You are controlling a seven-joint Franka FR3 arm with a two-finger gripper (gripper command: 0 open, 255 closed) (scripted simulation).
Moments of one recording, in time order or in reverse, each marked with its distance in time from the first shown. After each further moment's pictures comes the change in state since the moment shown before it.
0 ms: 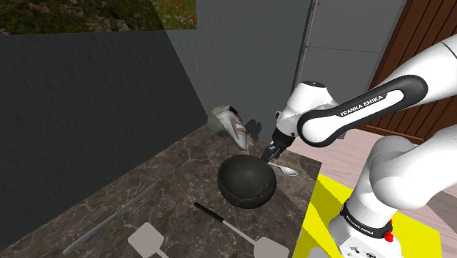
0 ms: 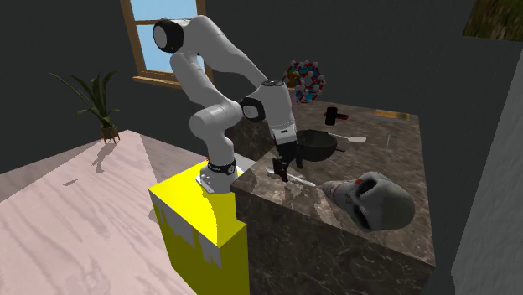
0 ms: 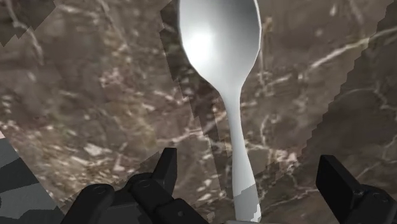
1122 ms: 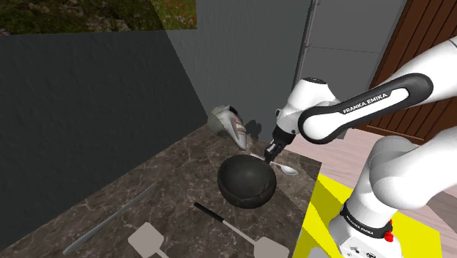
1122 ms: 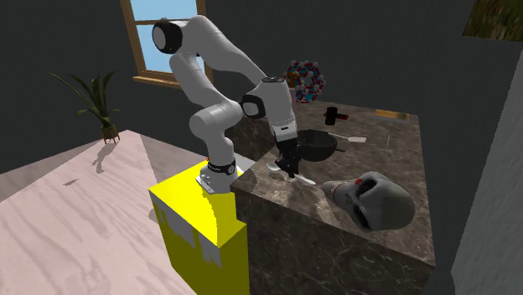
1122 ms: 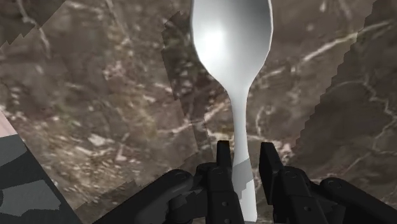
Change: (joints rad) arm -0.004 -0.029 0.004 0.014 -0.005 -0.041 0.007
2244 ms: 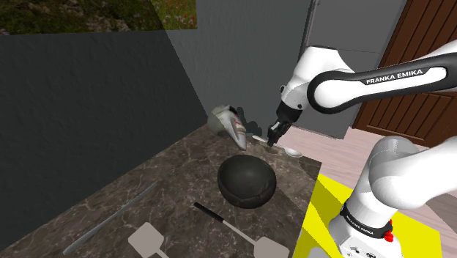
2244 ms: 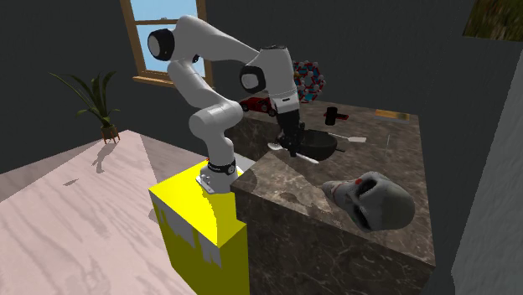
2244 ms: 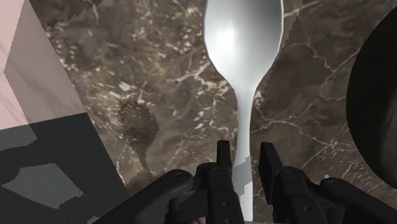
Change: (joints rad) arm -0.027 -0.163 0.005 0.156 -0.033 -0.319 0.031
